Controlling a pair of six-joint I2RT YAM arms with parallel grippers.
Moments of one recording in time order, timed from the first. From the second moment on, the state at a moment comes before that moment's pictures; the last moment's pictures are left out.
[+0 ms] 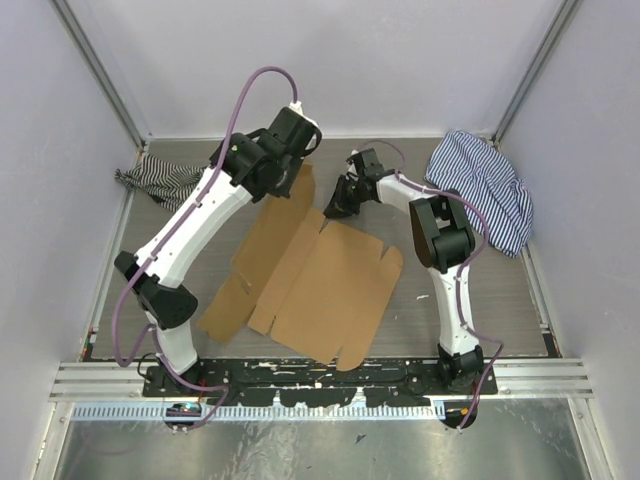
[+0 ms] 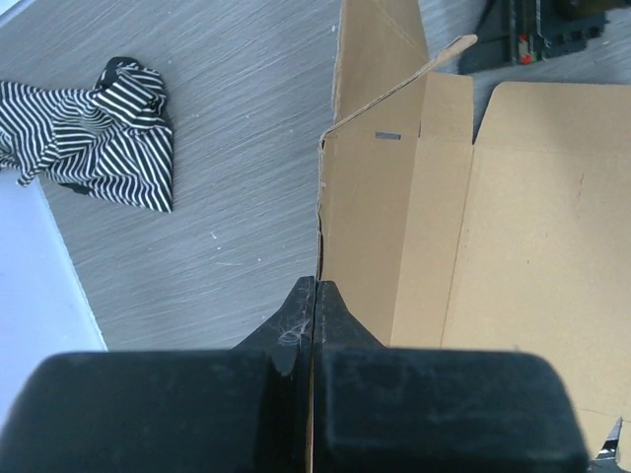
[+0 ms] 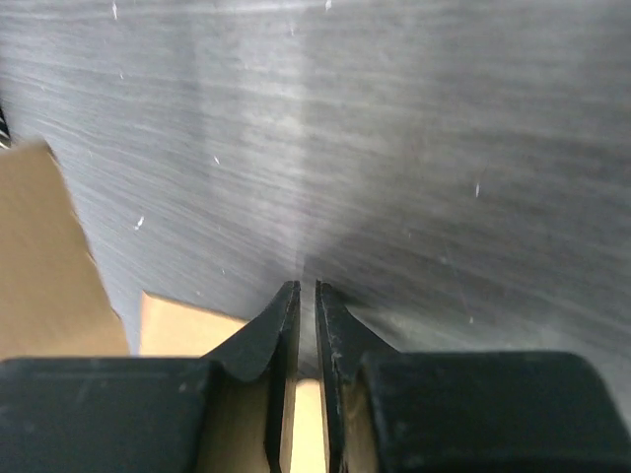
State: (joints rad) left arm -0.76 1.83 2.18 -1.29 -0.46 -0.13; right arm 0.36 2.30 1.70 -0.33 -0.50 0.63
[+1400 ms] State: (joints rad) left arm -0.82 1.78 2.18 -1.31 -0.49 -0.17; right arm 0.40 2.25 1.68 -0.30 -0.52 0.55
